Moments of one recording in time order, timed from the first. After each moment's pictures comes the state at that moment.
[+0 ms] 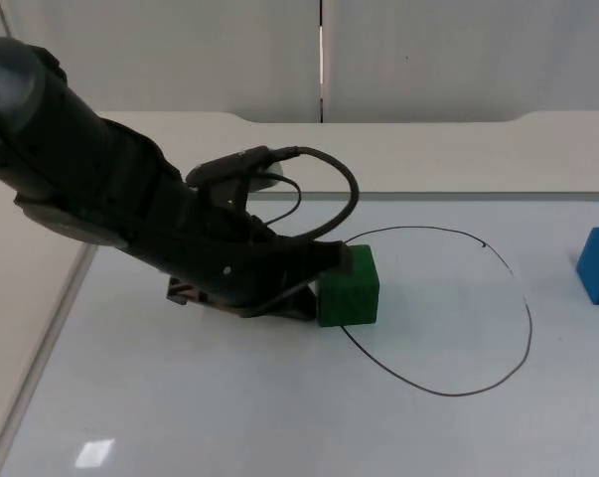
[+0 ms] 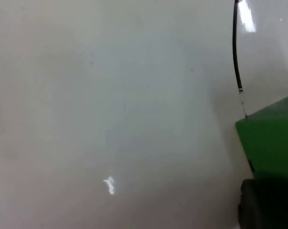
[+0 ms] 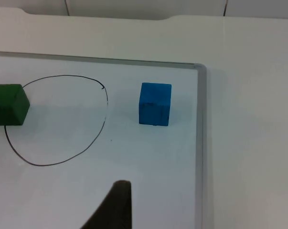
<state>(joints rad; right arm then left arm) 0.07 0.00 -0.52 -0.01 1.08 0.00 -0.46 2.10 -0.98 -1.73 0.32 1.34</state>
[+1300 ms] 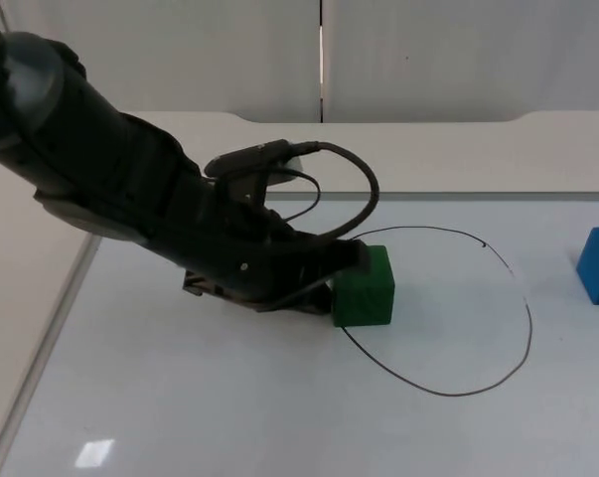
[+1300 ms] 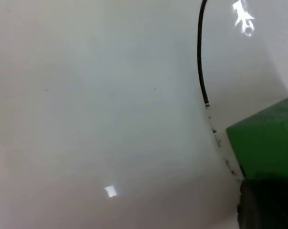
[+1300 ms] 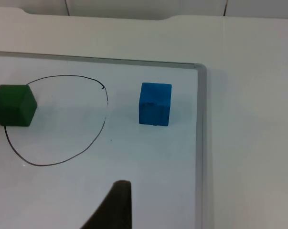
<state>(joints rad) 0.07 0.00 -0.52 -0.01 1.08 0.00 -0.50 2.11 -1.01 -1.74 0.30 1.35</state>
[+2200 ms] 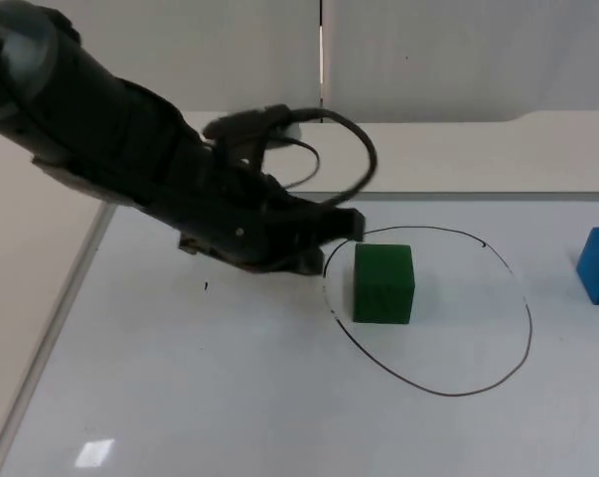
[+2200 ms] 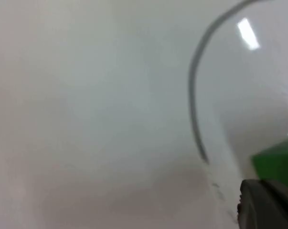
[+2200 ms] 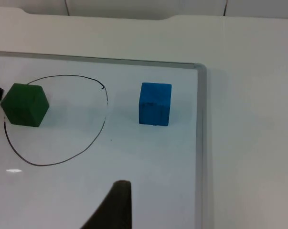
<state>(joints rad) 0.07 0.00 -0.52 -0.01 1.08 0.00 -0.46 2.08 -1.07 -1.61 0.26 1.30</state>
